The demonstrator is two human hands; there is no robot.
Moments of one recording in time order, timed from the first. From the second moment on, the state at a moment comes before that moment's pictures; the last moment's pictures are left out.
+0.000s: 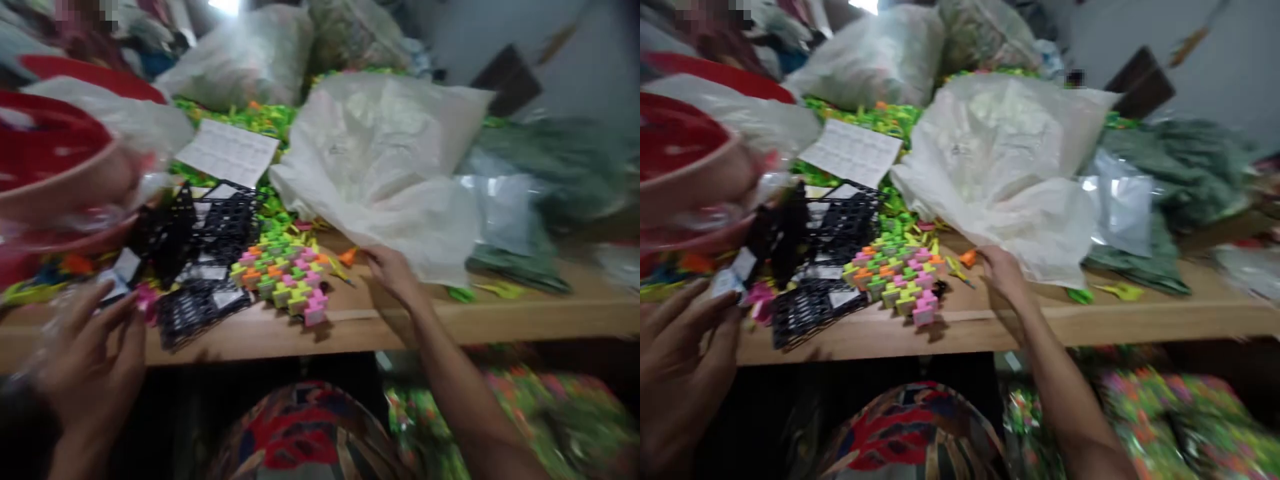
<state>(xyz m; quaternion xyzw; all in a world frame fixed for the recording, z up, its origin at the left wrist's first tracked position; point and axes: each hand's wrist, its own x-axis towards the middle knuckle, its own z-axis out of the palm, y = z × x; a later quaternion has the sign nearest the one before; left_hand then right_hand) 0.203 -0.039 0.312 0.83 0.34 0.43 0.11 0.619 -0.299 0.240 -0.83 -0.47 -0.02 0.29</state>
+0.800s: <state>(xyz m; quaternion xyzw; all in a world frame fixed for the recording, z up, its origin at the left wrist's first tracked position) 0.408 -0.100 0.270 0.99 0.01 0.09 0.10 0.527 -0.278 0.166 -0.69 -0.30 0.23 0.61</state>
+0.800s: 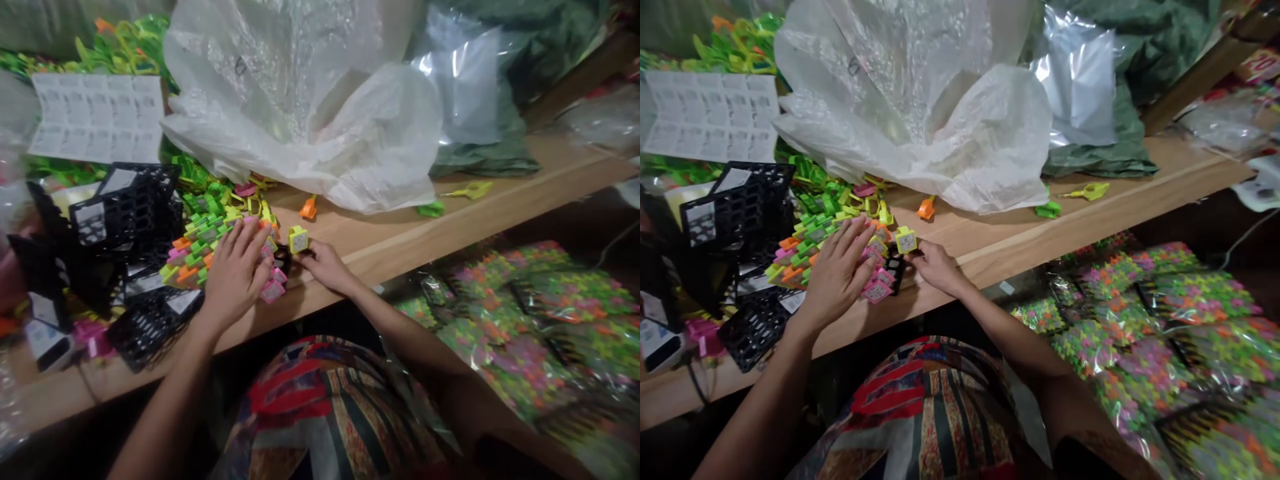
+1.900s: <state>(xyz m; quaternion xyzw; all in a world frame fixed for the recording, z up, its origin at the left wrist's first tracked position) 0.434 -0.113 0.280 1.00 -0.02 0.02 0.08 0.671 -0.263 0.189 -0.86 -0.46 0.00 0.24</state>
